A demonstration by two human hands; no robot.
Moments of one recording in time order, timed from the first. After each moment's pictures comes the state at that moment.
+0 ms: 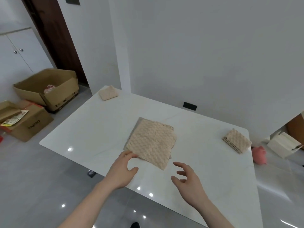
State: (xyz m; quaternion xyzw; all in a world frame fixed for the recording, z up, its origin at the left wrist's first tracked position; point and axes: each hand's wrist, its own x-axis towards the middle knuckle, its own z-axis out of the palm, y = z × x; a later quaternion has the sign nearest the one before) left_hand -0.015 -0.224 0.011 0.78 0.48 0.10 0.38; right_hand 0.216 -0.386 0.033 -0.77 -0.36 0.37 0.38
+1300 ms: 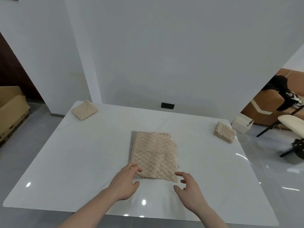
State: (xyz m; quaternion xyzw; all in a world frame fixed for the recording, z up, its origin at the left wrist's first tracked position) left_hand -0.052 -0.053 -0.039 0.90 0.26 -0.03 0.36; right_hand 0.127 -0.278 -0.018 -0.87 -0.27 0.28 0.31
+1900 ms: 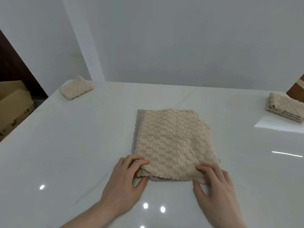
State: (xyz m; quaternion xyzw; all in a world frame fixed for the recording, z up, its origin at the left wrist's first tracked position) left_hand -0.021 -0.017 -0.259 0.92 0.25 0.18 0.24; right_hand 0.173 -0.233 -0.255 -0.88 -0.37 0.01 0.30
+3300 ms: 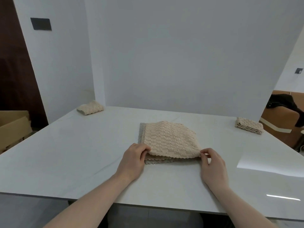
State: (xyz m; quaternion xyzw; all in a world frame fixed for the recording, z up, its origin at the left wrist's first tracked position) left_hand -0.032 -0.028 -0.263 0.88 0.18 0.39 0.20; right_hand 0.179 -0.249 -0.270 -0.81 -0.32 -0.15 0.46
